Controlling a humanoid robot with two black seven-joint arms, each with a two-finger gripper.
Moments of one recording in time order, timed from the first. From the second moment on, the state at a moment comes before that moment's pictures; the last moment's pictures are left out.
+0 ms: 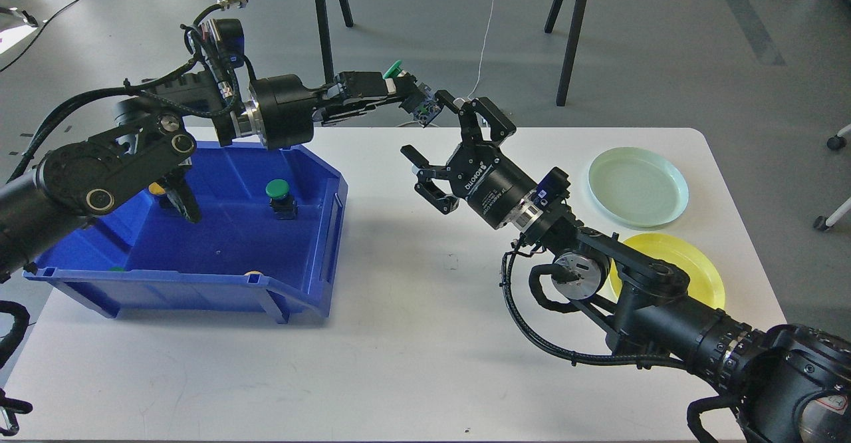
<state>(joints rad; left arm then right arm) -1.01 0.46 -0.44 -0.97 1.11 -0.49 -0.49 0.73 0.00 0.51 0.80 -0.25 0.49 0.49</state>
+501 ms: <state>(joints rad) -1.01 0.46 -0.44 -0.96 1.10 -0.49 -0.49 0.73 0.00 0.52 0.81 -0.25 0.49 0.49</state>
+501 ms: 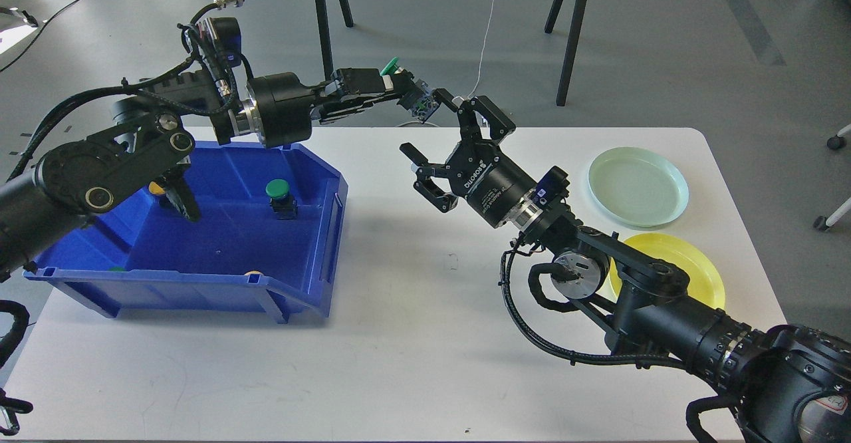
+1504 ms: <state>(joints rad) -1.01 0.46 -0.44 -0.95 1.10 -0.49 -0.49 0.76 0.00 0.55 0.79 -0.25 0.49 0.49</state>
